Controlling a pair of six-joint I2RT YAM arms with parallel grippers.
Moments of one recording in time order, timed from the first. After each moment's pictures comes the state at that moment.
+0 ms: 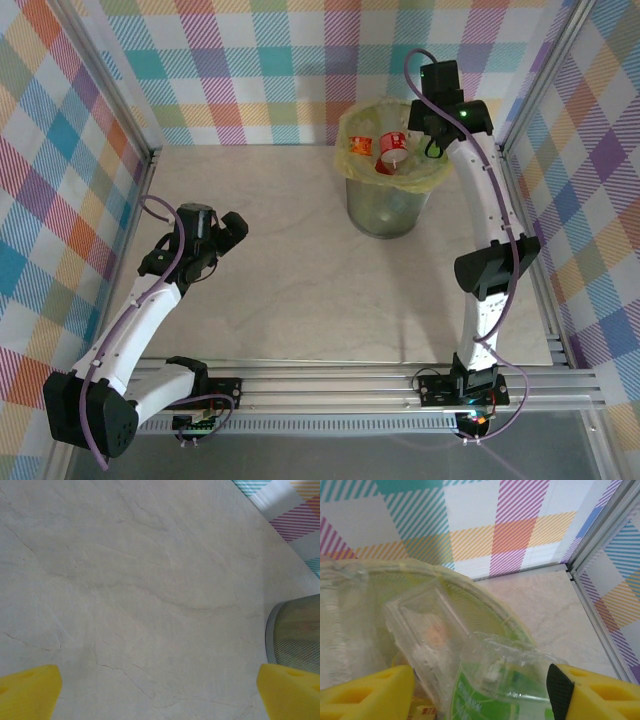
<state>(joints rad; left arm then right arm) -0.24 1.05 0.89 -0.59 -0.12 -0.84 0.27 2.02 2.42 -1.10 0.42 0.27</state>
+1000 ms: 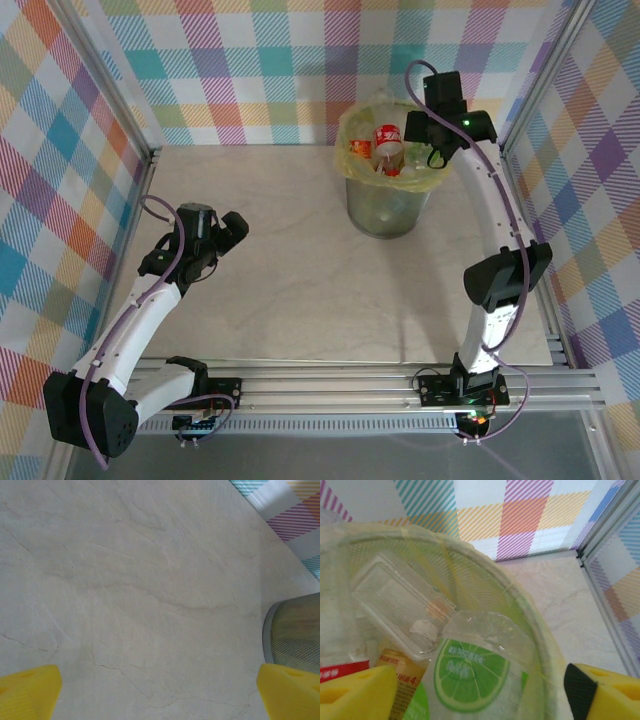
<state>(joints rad) -0.24 1.05 0.89 -0.58 -0.11 -0.84 0.26 1.87 2.21 -1.04 0.35 0.25</state>
